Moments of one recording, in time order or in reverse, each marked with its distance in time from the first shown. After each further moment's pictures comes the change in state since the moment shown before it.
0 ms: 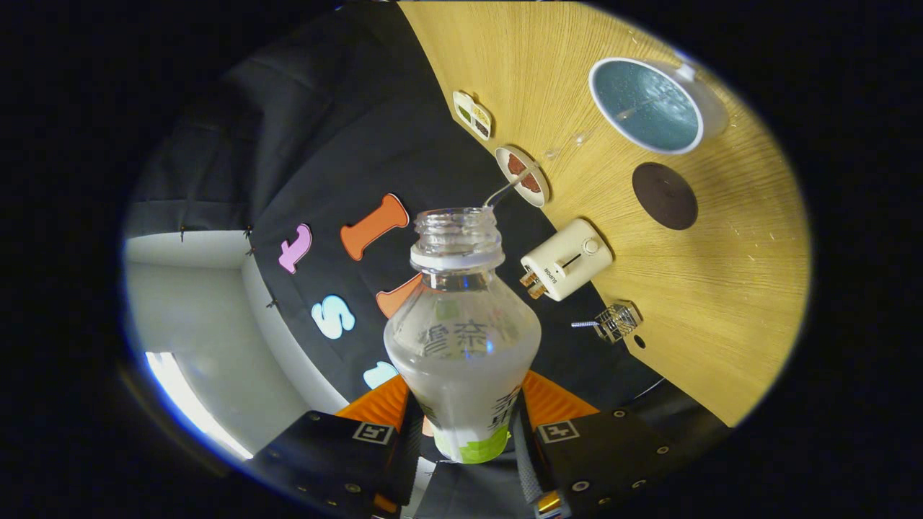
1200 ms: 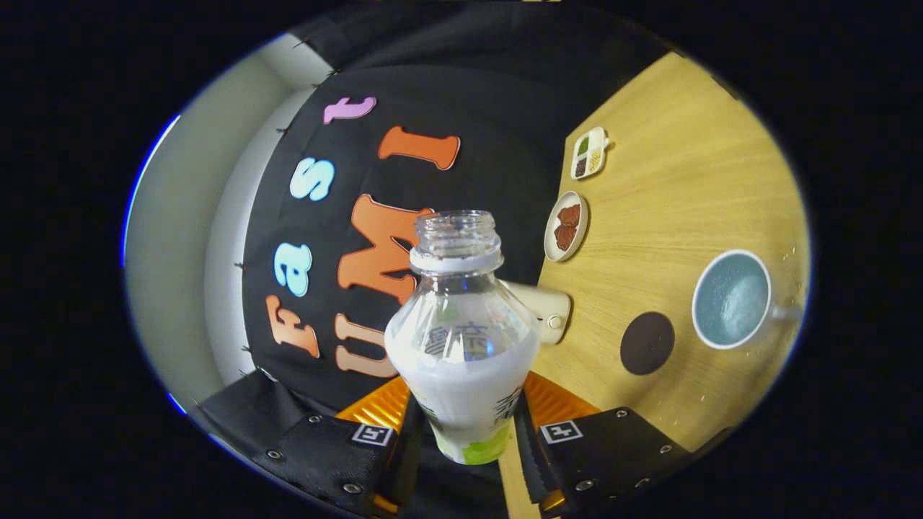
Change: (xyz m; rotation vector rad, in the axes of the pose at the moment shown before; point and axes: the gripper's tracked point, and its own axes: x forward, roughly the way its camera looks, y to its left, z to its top) arm 0.007 -0.025 0.018 -0.924 0.059 -0.183
